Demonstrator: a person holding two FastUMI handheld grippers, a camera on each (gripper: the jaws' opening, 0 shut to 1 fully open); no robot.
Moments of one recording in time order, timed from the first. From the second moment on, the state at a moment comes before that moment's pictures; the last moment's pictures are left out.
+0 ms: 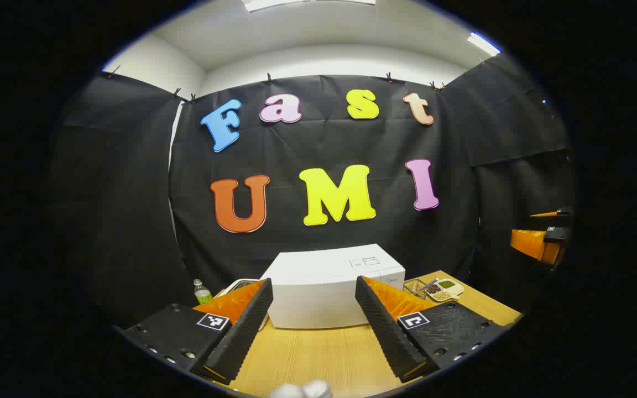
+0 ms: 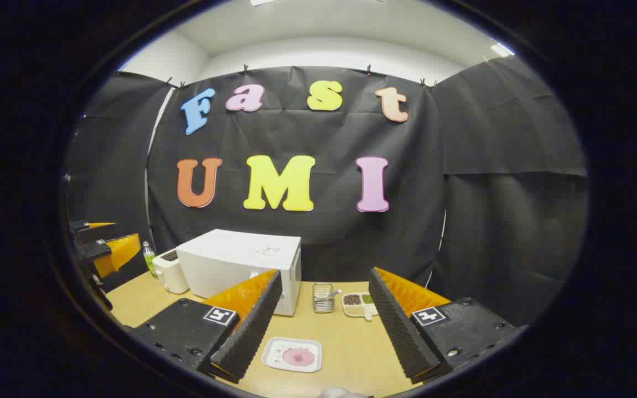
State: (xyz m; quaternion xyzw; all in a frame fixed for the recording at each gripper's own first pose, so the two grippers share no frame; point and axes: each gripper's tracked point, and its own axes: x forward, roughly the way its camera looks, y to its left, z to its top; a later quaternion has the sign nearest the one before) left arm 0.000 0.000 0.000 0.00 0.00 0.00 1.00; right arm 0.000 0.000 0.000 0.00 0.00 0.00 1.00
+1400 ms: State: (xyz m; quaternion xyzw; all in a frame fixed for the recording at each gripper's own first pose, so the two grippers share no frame) left arm 0.086 -0.083 -0.078 -0.01 0.02 -0.04 1.00; right arm 0.004 -0.049 0.013 -0.02 0.02 -0.03 1.00
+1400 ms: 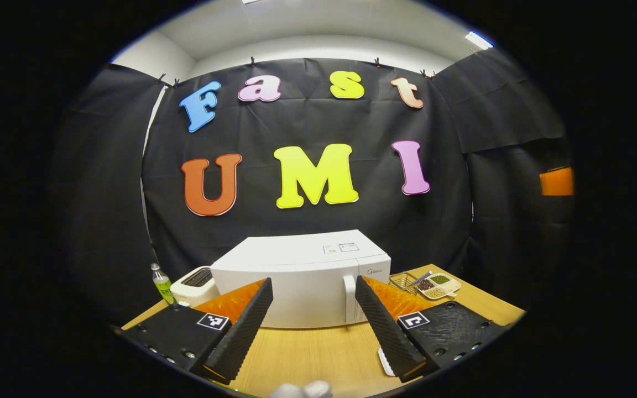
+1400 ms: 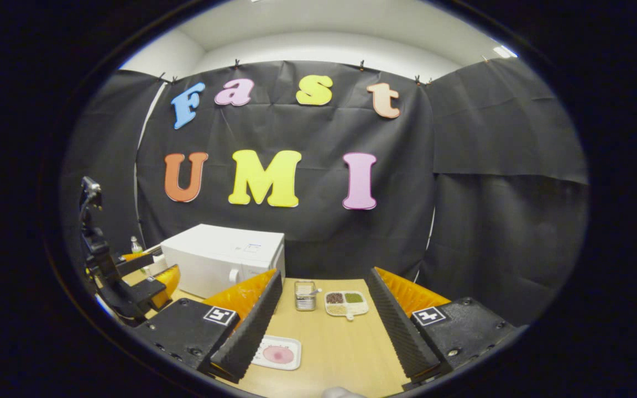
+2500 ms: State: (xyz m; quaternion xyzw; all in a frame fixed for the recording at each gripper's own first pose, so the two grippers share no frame) left arm 0.258 -0.159 -0.205 -0.01 0.08 -0.04 1.00; right arm 0.021 -0.097 0.009 -0.04 0.06 -0.09 0.99
